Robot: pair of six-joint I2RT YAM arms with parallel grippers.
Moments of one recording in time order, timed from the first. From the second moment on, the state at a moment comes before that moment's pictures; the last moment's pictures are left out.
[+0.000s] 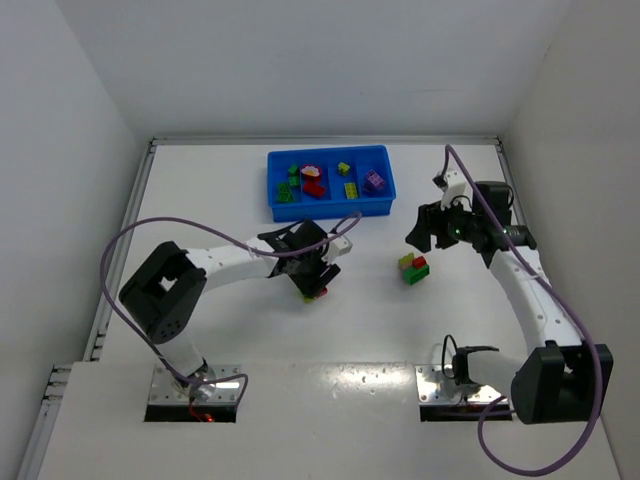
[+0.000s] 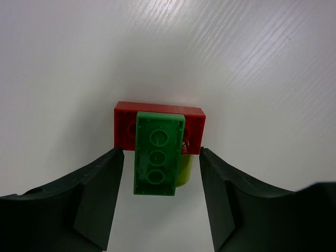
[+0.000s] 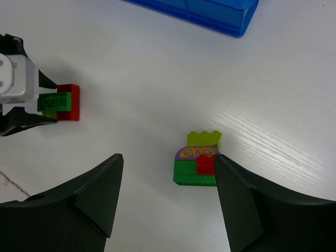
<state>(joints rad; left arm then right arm) -0.78 1.68 1.00 -0.37 0.11 0.09 0.01 1.15 0.87 -0.47 -0.53 -0.15</state>
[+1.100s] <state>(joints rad) -0.46 1.62 1.19 -0.32 0.99 -0.09 0.19 1.34 0.89 -0.37 -0.91 -0.14</state>
